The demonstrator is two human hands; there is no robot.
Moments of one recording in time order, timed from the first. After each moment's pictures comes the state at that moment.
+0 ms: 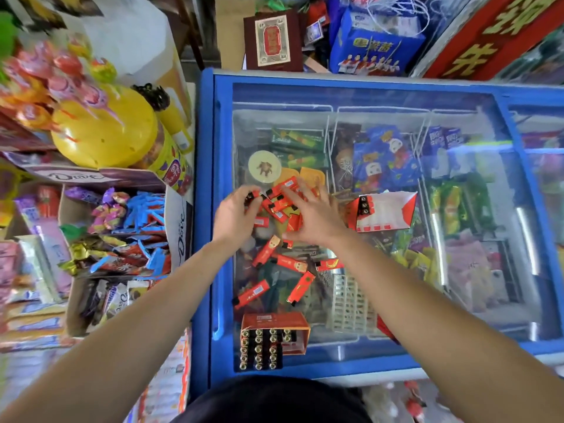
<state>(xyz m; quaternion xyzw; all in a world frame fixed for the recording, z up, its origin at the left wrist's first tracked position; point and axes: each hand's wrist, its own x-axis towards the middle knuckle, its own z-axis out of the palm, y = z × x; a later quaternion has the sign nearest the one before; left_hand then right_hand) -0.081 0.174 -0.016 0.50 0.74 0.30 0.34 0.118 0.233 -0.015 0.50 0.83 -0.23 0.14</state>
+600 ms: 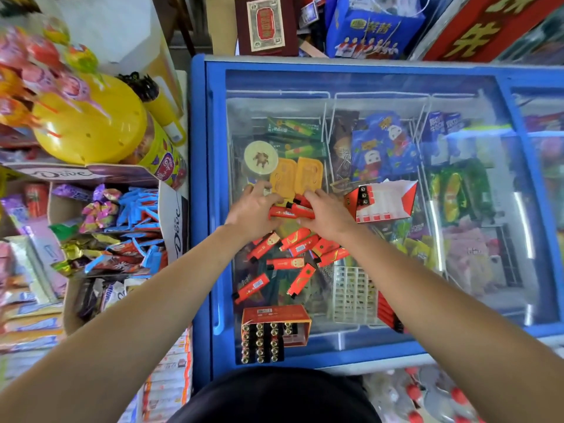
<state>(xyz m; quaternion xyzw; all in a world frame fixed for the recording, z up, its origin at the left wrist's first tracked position) -0.063 0.194 -0.030 0.71 0.64 0.01 0.29 0.138 0.231 -0.015 0.54 0.79 -0.27 0.13</state>
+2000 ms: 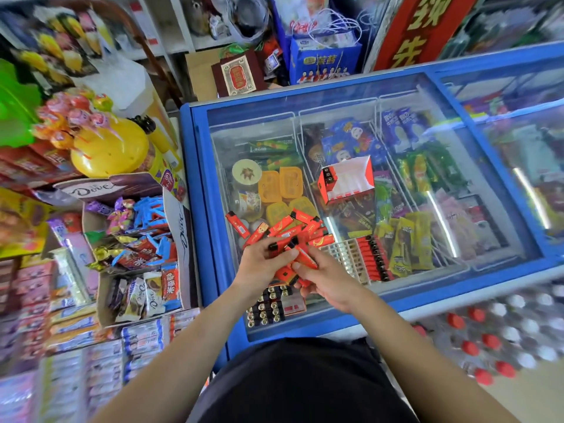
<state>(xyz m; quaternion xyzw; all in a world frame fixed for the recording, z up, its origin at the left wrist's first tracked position) -0.001 0.031 0.076 0.32 0.58 0.33 0.68 0.169 0.024 0.066 0.52 0.37 -0.74 -0.23</state>
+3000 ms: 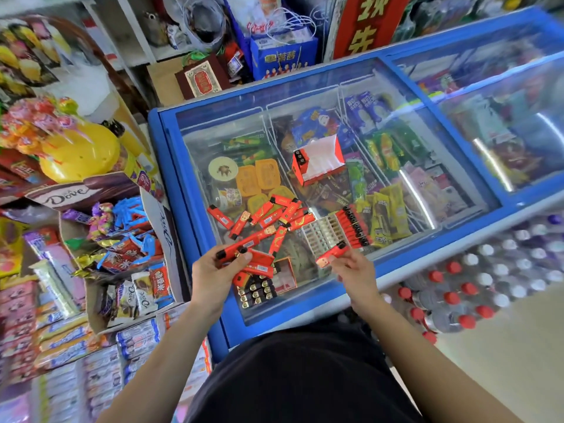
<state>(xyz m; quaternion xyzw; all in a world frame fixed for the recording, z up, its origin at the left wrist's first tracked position) -0.047 -0.024 0.067 0.33 0.64 0.41 0.57 0.223 -0.054 0.020 0.73 0.27 -0.48 -0.40</state>
